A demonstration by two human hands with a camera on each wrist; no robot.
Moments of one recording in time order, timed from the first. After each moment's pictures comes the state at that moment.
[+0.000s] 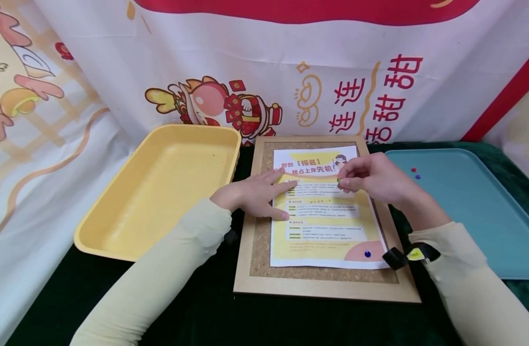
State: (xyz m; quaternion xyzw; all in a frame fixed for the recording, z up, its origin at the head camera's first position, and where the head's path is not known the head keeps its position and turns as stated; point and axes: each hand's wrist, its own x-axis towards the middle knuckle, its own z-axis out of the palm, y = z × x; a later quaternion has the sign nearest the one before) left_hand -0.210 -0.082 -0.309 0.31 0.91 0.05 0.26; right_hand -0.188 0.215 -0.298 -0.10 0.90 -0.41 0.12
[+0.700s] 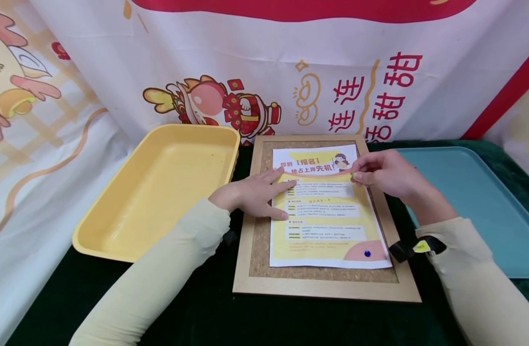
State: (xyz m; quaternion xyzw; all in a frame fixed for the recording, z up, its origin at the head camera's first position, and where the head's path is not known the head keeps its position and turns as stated) left_hand -0.210 -0.082 -0.309 0.32 0.91 0.04 0.26; right_hand -0.203 0.237 -0.308 -0.03 0.90 -0.42 0.11
